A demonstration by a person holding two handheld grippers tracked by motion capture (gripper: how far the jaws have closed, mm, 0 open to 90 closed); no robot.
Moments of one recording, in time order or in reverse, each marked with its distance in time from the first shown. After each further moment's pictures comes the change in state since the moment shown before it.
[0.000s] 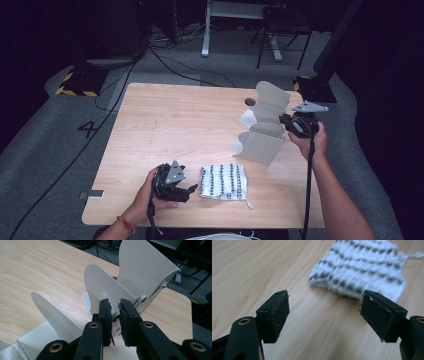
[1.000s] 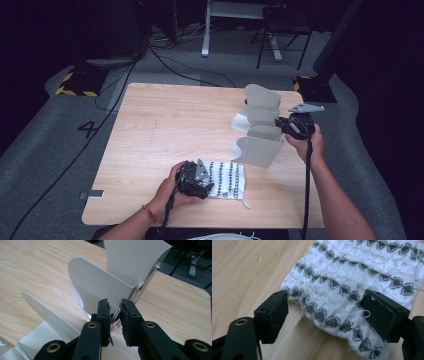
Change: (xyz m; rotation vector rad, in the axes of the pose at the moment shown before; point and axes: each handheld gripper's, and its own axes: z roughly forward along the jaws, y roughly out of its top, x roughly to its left) left arm -0.013 0.021 0.056 0.117 0.005 0.089; right arm 0.006 -0.002 0.007 0.047 0.065 0.030
